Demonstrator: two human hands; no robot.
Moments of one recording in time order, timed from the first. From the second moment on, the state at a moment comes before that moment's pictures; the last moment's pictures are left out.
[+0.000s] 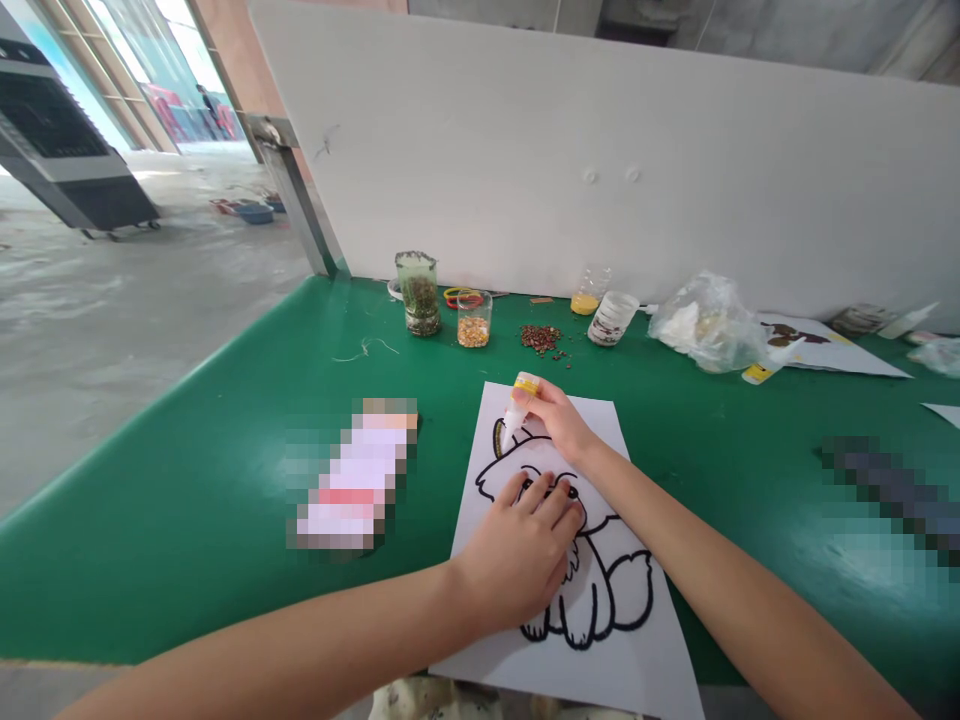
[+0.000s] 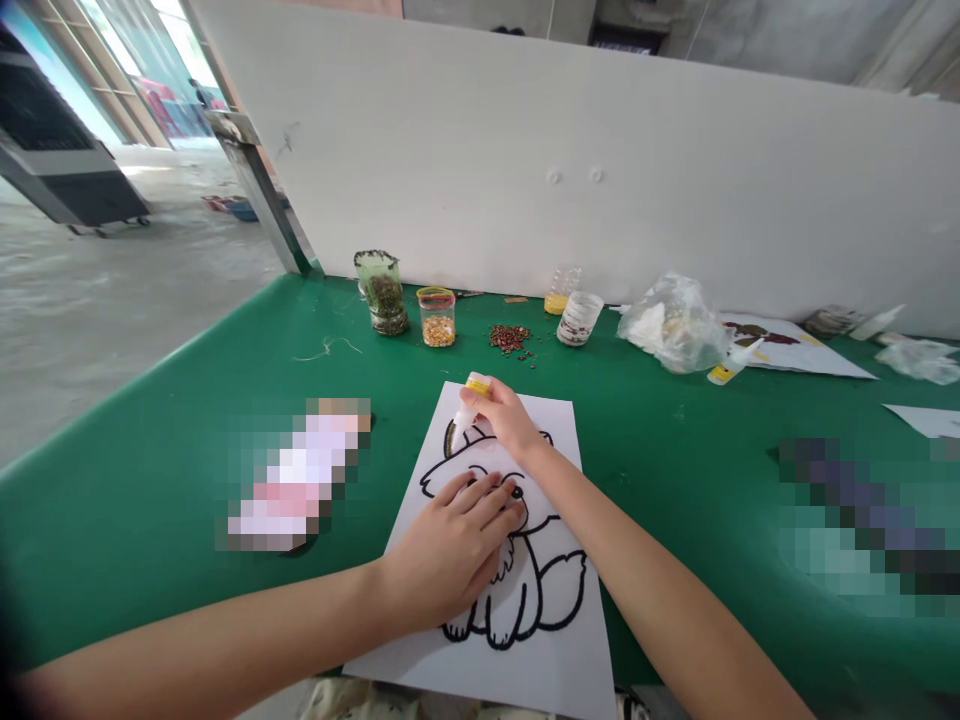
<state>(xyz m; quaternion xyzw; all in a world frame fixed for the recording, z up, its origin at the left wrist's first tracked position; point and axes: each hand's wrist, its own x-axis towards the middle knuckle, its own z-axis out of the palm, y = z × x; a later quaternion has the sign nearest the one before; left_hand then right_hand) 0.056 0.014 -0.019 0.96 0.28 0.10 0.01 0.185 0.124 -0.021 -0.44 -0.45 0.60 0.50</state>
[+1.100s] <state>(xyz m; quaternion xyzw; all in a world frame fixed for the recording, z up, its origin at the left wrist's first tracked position) 0.056 0.014 -0.016 0.96 0.27 0.10 0.00 0.187 0.125 -0.021 -0.45 -0.47 0.59 0.48</state>
